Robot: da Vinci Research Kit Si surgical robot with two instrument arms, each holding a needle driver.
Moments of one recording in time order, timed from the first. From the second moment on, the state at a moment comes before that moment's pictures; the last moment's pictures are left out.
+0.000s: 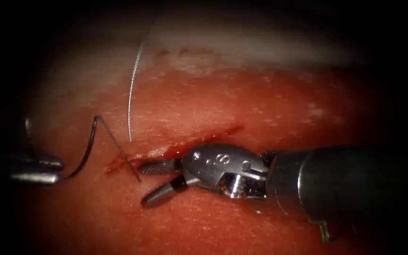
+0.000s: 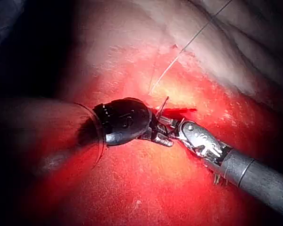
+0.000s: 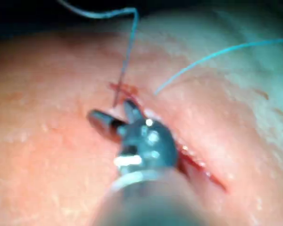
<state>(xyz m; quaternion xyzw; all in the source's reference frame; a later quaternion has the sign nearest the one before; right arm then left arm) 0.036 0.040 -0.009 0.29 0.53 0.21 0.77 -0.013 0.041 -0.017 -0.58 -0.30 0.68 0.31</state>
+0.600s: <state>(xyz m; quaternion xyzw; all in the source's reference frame) 0.036 0.039 -0.009 0.30 0.52 0.22 0.77 -0.013 0.041 -0.018 -0.59 -0.31 0.68 0.31</state>
